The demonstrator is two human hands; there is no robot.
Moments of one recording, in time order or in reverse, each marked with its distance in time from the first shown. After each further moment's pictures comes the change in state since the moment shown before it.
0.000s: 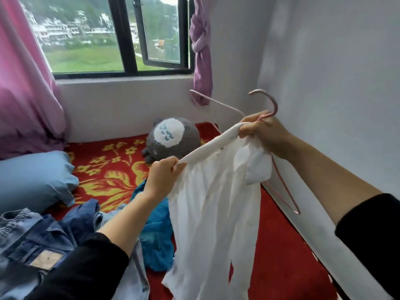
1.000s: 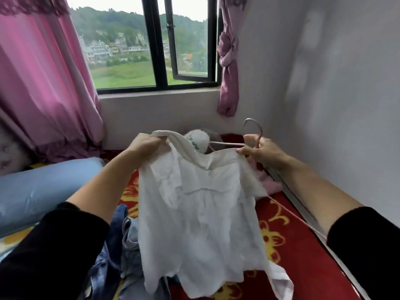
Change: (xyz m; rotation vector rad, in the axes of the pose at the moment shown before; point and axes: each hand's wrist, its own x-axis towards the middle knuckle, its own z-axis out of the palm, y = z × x) left_hand 0.071 -0.001 -0.139 -0.257 -0.002 -0.593; right_hand 0.063 0.032 0.039 -0.084 -0.073 0.037
